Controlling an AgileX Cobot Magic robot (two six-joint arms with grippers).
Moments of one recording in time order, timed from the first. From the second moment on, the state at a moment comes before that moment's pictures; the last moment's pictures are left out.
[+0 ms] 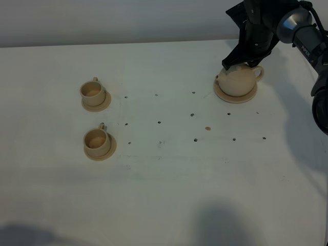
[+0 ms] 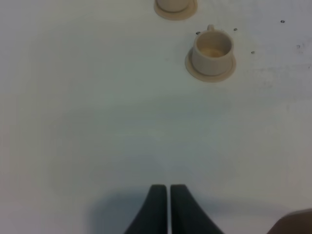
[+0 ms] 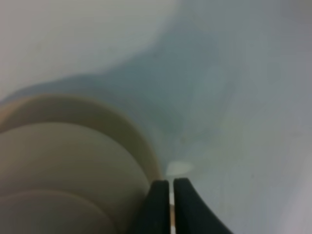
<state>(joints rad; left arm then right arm) -0.09 0.04 -0.46 -0.08 1.06 0.06 0.33 2.54 -2.37 -0.22 1.21 -0.14</state>
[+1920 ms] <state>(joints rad) -0.09 0.04 -0.46 -0.08 1.06 0.06 0.33 2.45 -2.53 -0.12 1.22 -0.88</state>
